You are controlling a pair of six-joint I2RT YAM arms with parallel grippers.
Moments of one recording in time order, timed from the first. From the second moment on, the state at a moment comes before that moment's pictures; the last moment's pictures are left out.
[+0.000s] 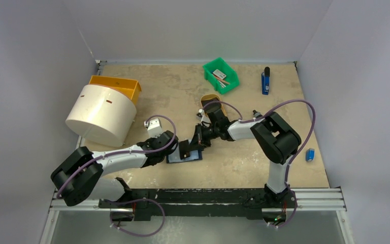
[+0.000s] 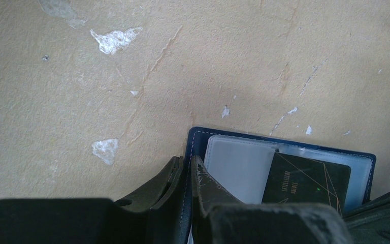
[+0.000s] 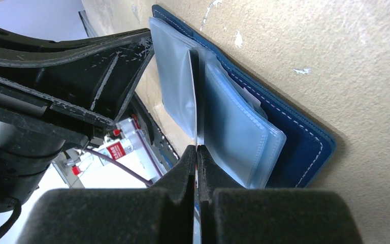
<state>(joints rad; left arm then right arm) -0.82 1.33 0.51 -0.19 -0.59 -1.04 0.66 1.90 0.90 0.14 -0.75 0.87</state>
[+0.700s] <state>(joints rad) -0.82 1.32 0.51 -0.18 -0.59 -1.04 0.65 1.83 0.83 0.10 -0.75 0.86</state>
